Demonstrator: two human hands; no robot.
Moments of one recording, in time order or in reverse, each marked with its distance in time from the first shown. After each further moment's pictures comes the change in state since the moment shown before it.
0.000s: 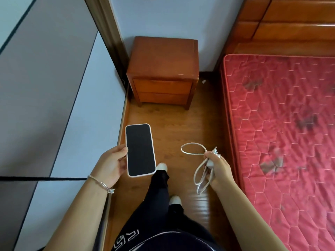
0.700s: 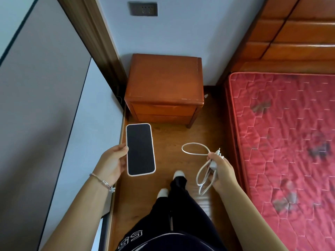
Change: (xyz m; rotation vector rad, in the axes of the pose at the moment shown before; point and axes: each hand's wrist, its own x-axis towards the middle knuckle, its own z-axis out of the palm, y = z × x) left_hand 0.172 0.152 0.037 0.004 0.024 0.010; right_hand 0.117 -0.113 0.143 -0.004 0.065 -0.001
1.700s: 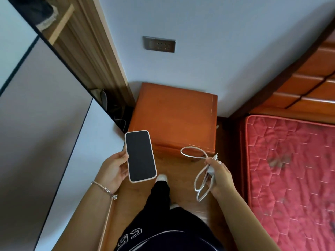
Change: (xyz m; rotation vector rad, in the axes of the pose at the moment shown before) left_hand 0.183 0.161 0.071 -0.193 0.073 -0.086; right_hand 0.157 -0.162 0.188 -0.142 -0.064 0.053
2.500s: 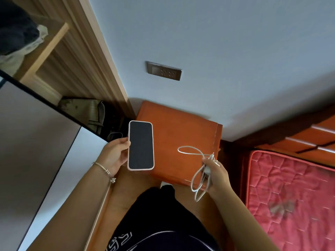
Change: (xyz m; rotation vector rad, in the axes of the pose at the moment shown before) left_hand 0.118 0.133 0.106 0.062 0.068 0.066; right_hand 0.109 -0.140 0.096 -0.135 -0.088 -0.002
